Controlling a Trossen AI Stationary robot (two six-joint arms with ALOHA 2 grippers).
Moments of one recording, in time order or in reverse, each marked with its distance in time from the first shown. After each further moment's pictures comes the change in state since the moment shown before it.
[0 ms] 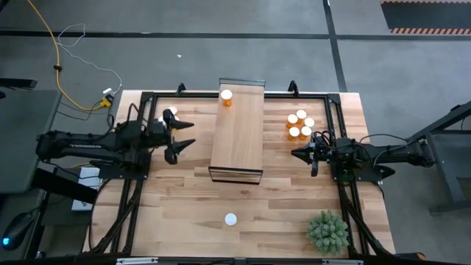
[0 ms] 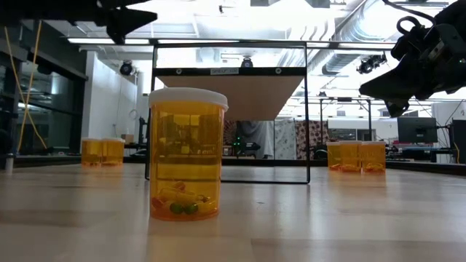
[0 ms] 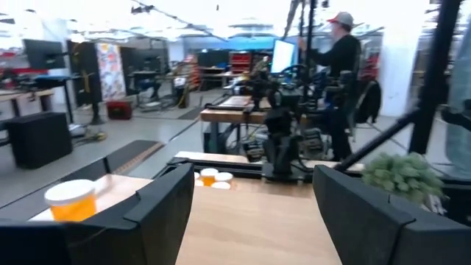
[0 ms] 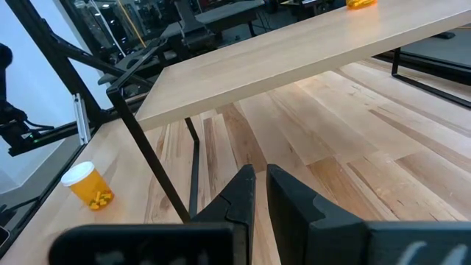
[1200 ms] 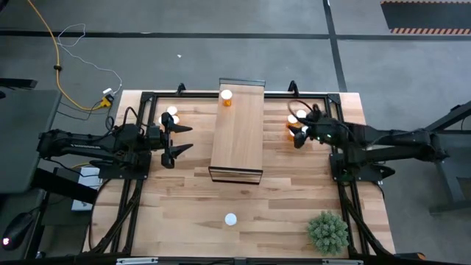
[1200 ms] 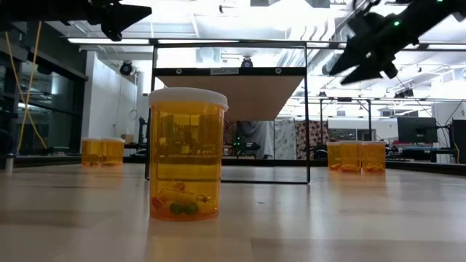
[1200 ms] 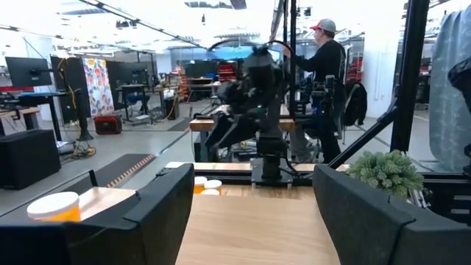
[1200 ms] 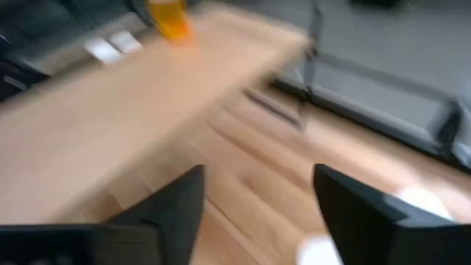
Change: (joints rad) left arm -0.055 -0.042 -0.035 0.027 -0.008 0.044; right arm -0.152 0.576 0.594 -0.454 0.378 0.176
